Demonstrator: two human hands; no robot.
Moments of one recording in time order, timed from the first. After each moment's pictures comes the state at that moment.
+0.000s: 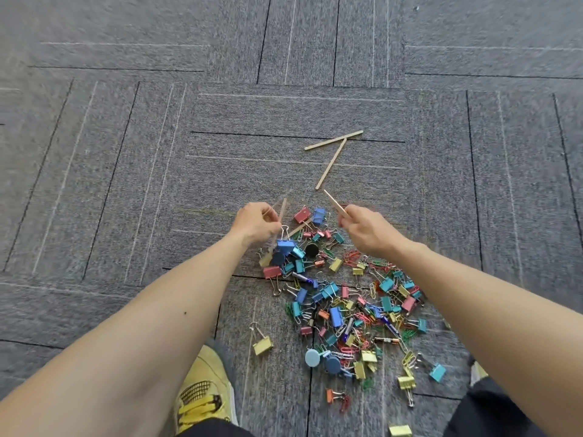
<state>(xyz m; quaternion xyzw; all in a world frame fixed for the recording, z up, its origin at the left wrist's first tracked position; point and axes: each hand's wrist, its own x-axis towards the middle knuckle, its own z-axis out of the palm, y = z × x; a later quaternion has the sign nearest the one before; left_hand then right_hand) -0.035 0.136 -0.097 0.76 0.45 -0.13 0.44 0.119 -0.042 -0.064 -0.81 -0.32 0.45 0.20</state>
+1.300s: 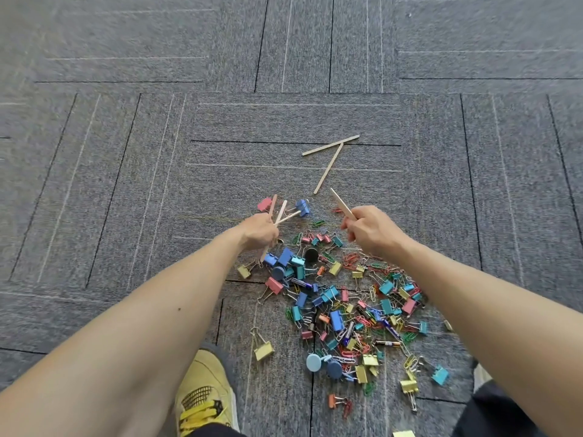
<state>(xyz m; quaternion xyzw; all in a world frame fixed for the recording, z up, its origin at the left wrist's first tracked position) -0.026 0.136 -0.083 0.73 0.42 -0.29 0.45 0.123 -0.044 -0.053 -0.81 -0.21 0.47 0.27</state>
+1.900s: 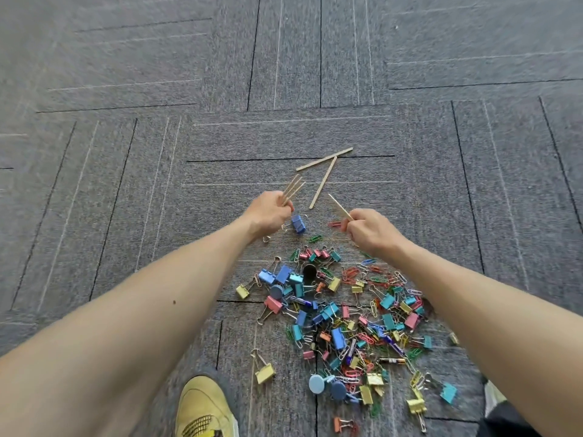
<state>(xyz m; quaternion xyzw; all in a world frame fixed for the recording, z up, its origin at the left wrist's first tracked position) 0.029 0.148 -0.062 0.77 0.39 -0.15 0.47 0.143 -0.036 -0.055 -0.81 -0.20 0.46 0.30</state>
